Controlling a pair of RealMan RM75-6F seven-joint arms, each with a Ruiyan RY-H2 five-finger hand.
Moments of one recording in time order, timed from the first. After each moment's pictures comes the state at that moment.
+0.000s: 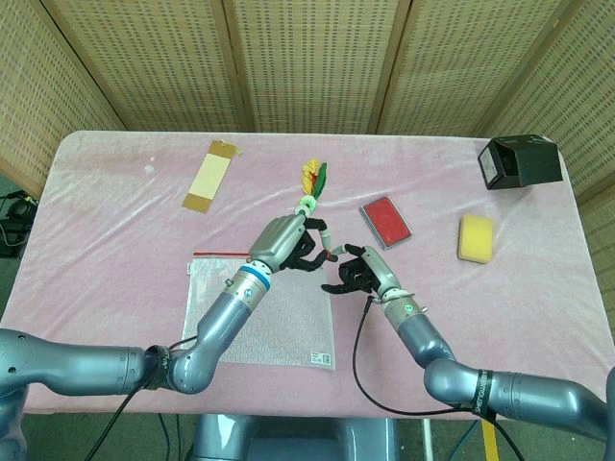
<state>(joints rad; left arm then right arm) -1.15 -1.58 -0.44 -1.72 0.50 0.99 0.24 0.87 -1.42 0.35 -1.76 -0.41 0.81 0.31</state>
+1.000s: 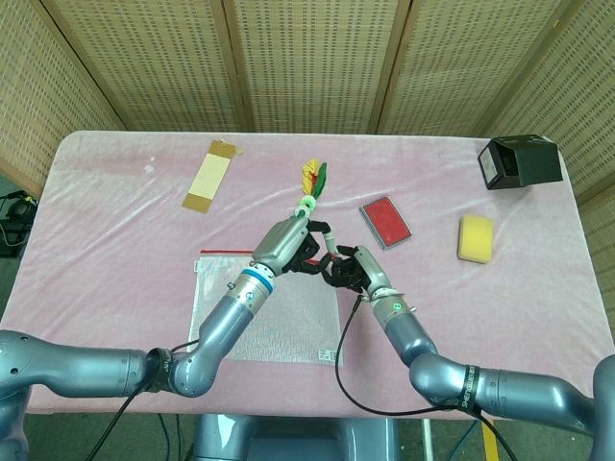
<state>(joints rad) -1.14 -1.59 -0.44 -1.72 0.52 0.99 0.21 0.90 -1.47 0.41 -1.78 -0.24 0.86 0.20</state>
